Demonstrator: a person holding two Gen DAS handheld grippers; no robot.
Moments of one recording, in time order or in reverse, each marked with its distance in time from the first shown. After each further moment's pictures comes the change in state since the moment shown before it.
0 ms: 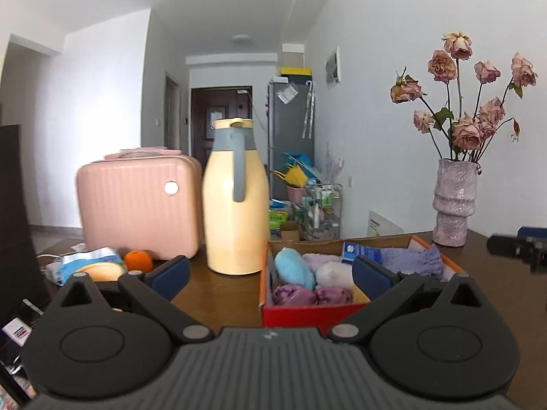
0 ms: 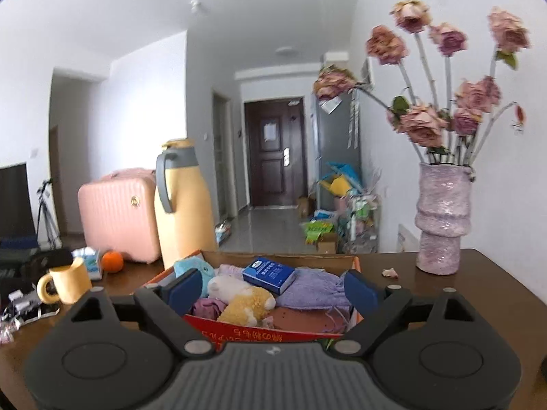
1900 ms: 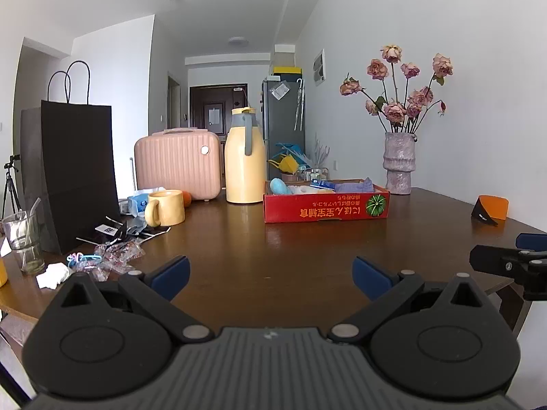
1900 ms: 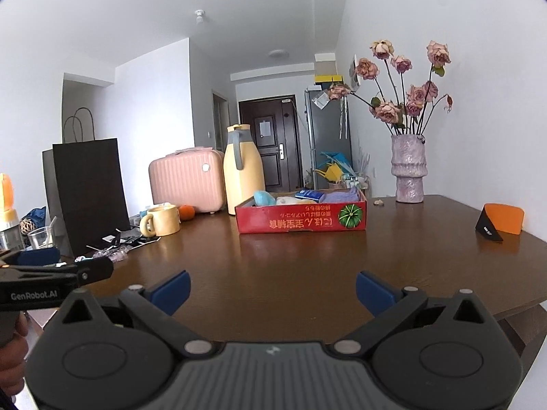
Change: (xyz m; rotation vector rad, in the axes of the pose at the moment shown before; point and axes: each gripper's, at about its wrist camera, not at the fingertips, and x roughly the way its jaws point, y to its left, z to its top) left arm -0.315 0.010 -0.120 0.013 0.024 -0.035; right arm -0.326 0.142 -0.147 0.052 0.006 -0.031
